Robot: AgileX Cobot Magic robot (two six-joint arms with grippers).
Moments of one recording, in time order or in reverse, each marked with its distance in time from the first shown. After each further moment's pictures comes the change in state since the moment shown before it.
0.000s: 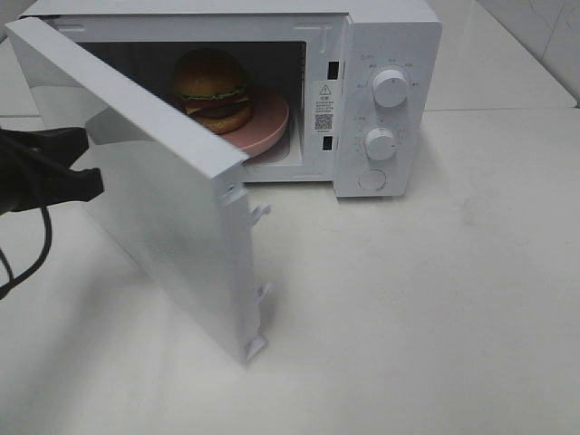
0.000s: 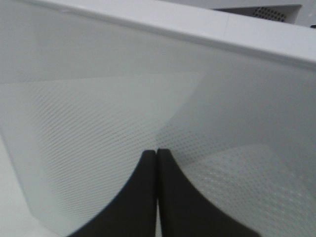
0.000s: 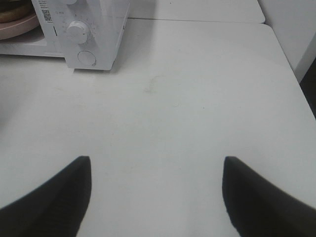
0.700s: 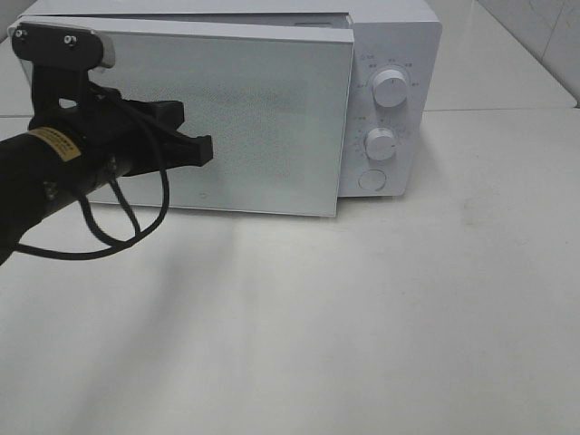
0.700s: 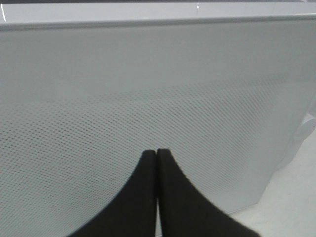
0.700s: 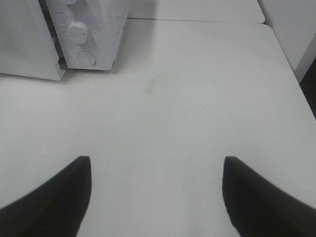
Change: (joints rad) left arm -0.259 0.191 -0.279 -0.305 0.072 0.170; right arm 0.000 0.000 0.000 0.000 0.000 0.000
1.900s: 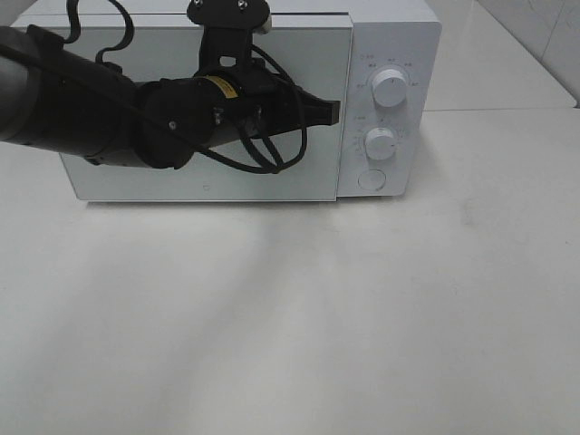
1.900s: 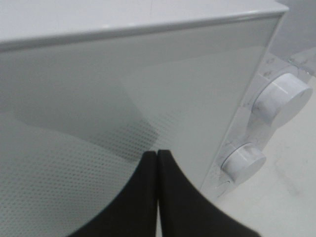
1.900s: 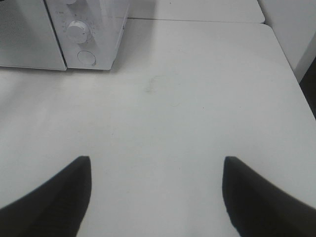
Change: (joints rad) left arm -0.088 0.292 -0.527 -0.112 0.345 0.083; right arm 0.000 0.000 0.000 0.000 0.001 0.000
